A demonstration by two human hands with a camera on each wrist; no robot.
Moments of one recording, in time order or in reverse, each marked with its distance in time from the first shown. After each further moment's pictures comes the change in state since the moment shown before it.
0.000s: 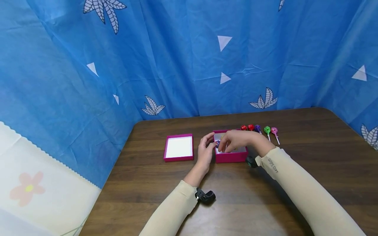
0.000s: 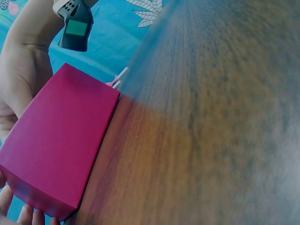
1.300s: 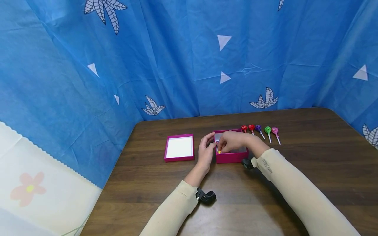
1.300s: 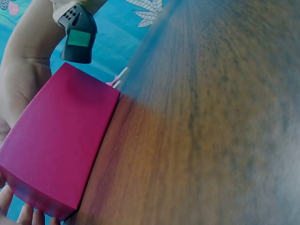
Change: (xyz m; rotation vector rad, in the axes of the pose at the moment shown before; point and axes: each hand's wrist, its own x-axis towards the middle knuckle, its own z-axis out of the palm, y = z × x) left_hand 0.000 0.000 -0.001 -0.002 -0.009 -0.007; right_hand 0.017 0.000 0.009 -0.056 0.038 0.029
